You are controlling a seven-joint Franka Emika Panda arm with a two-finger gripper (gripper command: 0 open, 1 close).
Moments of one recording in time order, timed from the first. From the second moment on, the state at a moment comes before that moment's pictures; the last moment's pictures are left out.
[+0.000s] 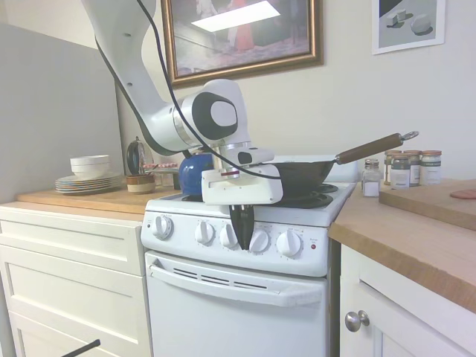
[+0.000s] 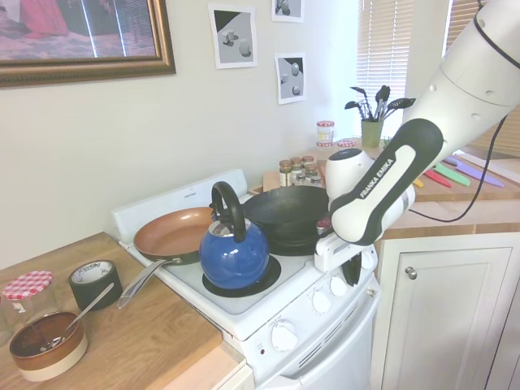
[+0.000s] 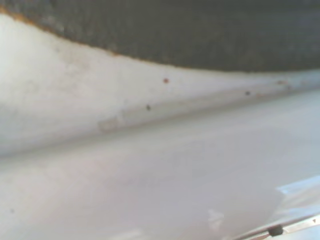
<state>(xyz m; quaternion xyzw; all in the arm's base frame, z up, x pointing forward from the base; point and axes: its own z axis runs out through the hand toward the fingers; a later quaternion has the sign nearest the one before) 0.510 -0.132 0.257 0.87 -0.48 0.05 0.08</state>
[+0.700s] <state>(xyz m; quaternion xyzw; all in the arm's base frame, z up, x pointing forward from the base) 0.505 -0.130 0.242 0.86 -0.49 0.07 0.09</state>
